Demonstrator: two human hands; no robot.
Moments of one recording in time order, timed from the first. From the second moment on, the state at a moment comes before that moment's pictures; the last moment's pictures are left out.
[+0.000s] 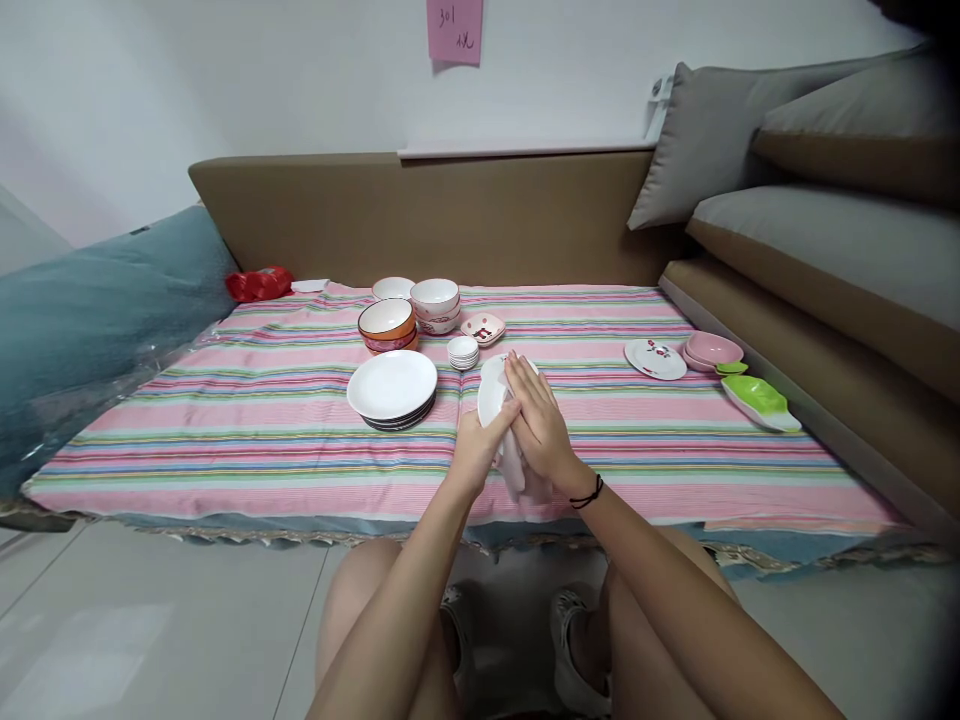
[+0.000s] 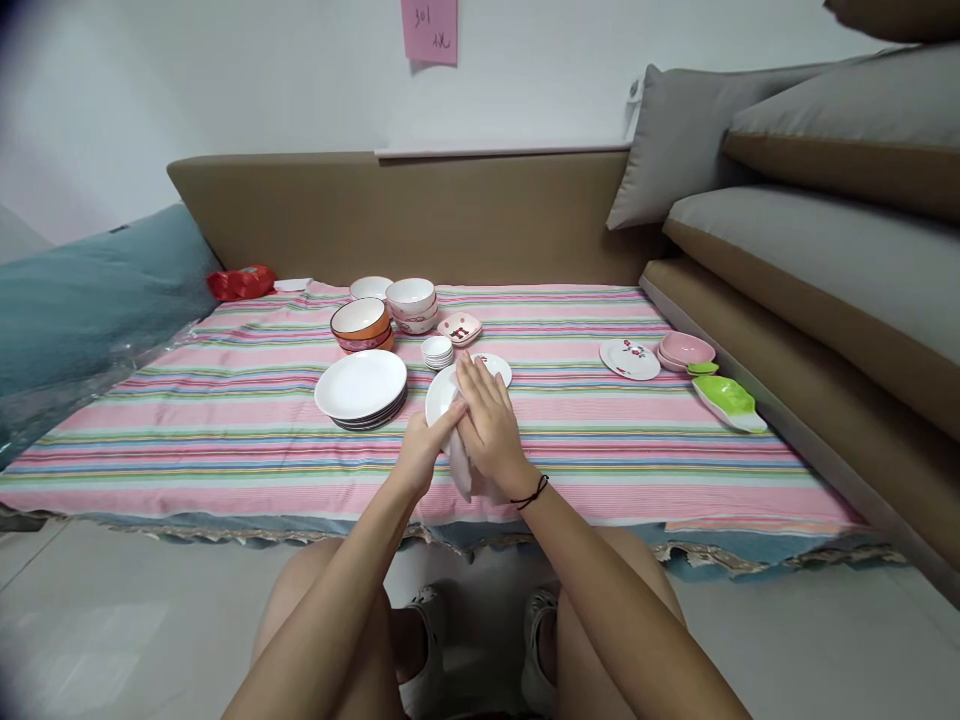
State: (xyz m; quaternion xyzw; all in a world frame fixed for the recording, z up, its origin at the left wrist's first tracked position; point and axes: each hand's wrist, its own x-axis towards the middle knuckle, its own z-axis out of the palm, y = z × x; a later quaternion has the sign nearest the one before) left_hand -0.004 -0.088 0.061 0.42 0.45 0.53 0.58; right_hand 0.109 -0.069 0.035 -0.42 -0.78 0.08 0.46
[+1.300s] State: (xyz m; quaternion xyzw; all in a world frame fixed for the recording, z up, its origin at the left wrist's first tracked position) left_hand -0.010 -0.087 0.074 0.19 0.25 0.61 0.73; right_hand 0.094 -0.075 0.038 -0.39 -0.81 -0.03 0.44
